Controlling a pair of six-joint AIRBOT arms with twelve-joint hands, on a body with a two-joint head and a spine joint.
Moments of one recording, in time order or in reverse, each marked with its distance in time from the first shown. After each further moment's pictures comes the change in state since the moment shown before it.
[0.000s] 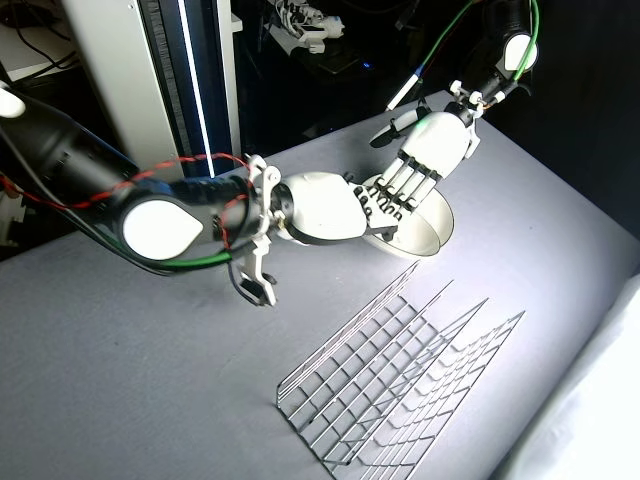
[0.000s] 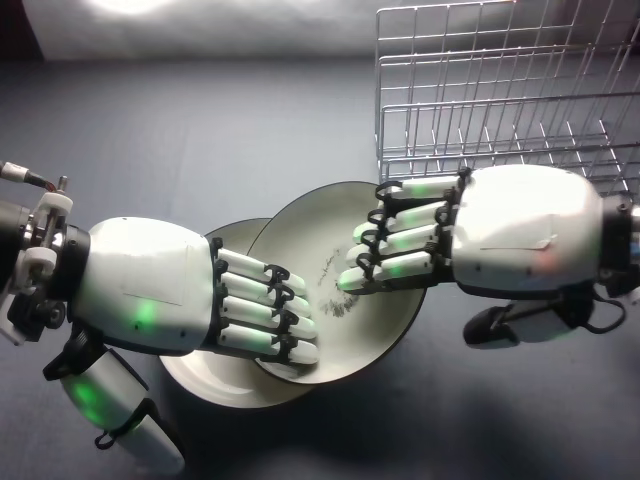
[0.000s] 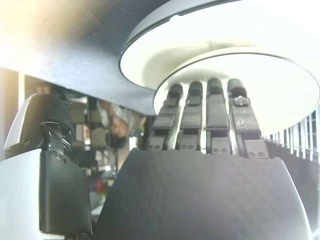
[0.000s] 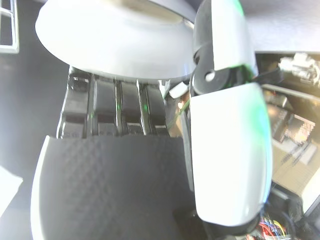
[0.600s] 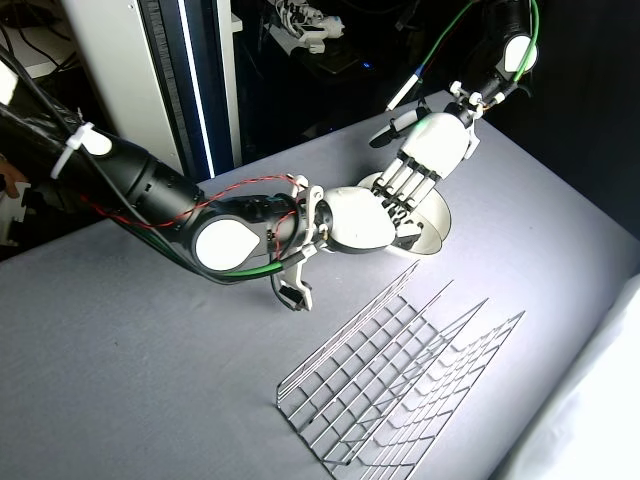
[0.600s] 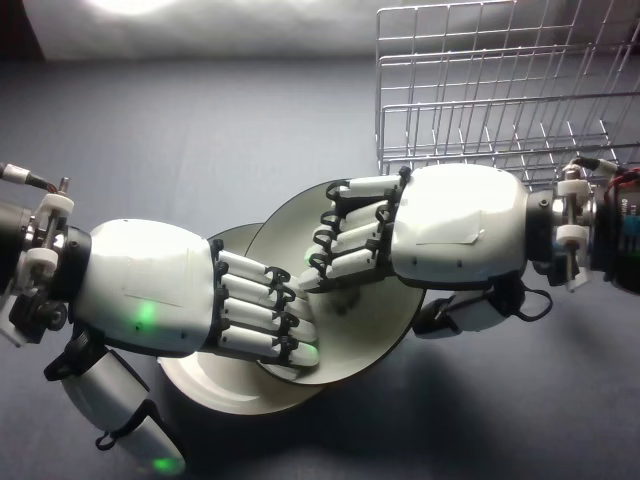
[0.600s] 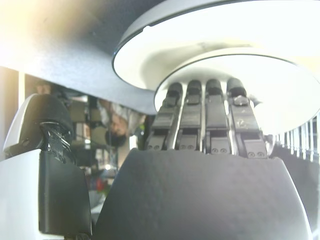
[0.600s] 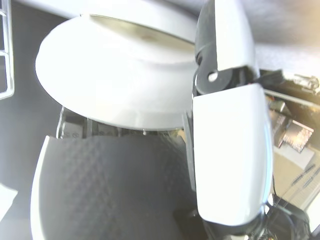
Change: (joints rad) left arm 0.004 -0.006 0.007 -0.007 -0.005 -0.001; right arm 0.051 -0.140 0.105 -0.016 -0.053 0.000
